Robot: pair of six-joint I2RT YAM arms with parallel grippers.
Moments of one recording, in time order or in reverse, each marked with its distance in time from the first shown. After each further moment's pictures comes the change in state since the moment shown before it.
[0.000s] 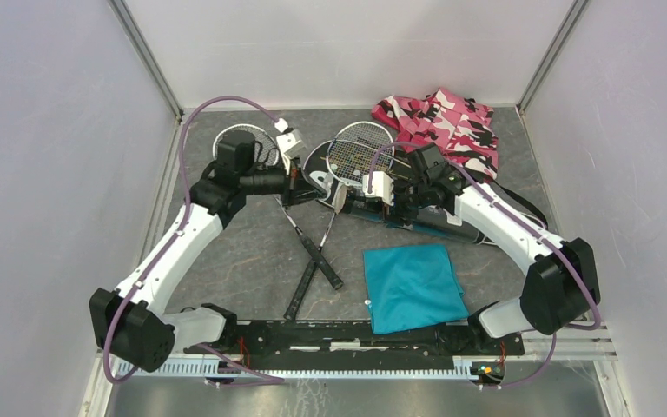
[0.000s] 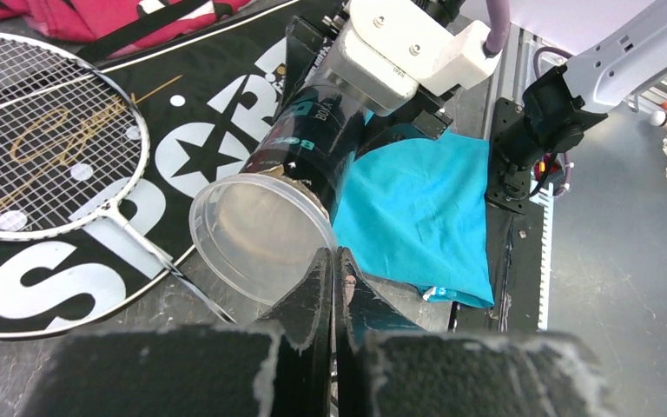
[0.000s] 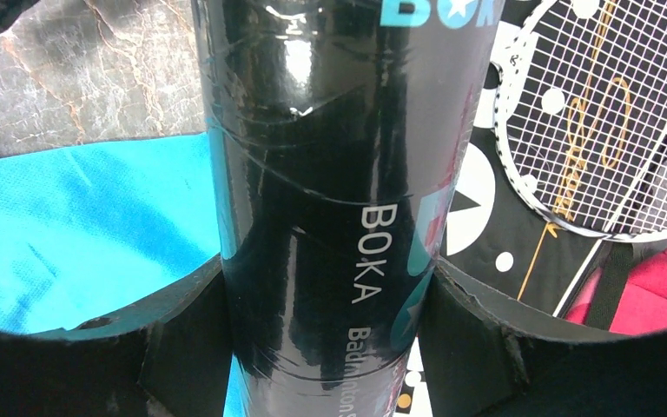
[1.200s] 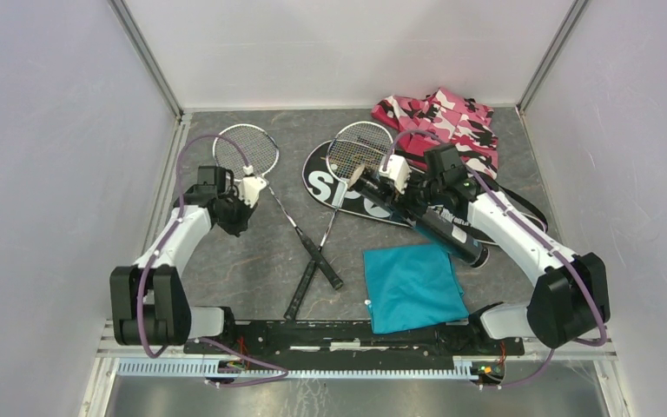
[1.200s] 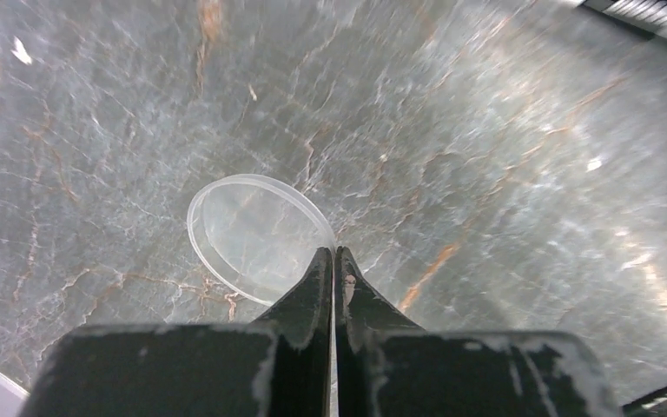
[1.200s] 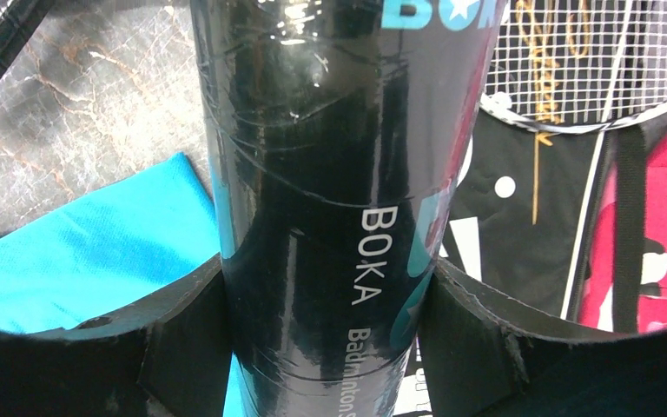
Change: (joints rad) left arm 0.364 0.146 -0.274 -0.267 -0.664 0.556; right arm -0.081 -0.088 -0.098 0.138 0.037 0.295
